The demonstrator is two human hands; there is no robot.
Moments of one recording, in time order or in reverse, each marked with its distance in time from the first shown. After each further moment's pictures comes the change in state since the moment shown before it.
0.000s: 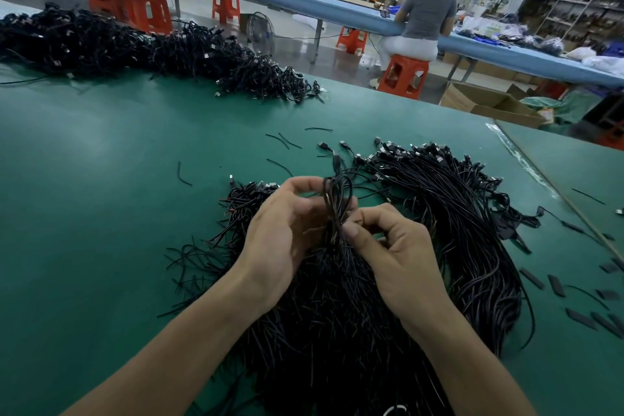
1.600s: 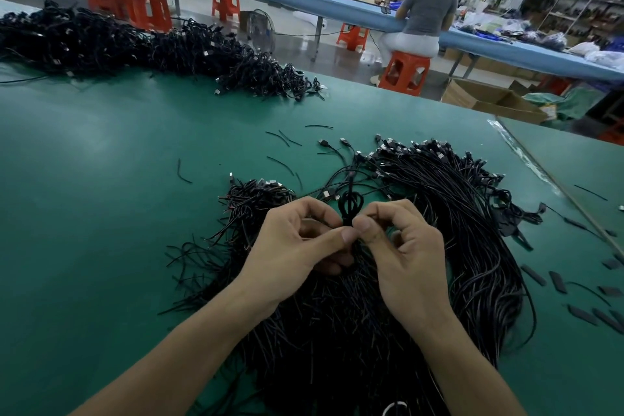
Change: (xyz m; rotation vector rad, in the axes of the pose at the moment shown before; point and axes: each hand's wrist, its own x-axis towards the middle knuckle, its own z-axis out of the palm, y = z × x) left_hand -0.010 -0.013 -0.003 0.379 0.030 0.000; right_hand -0.006 0.000 0.000 -0.093 0.166 -0.097
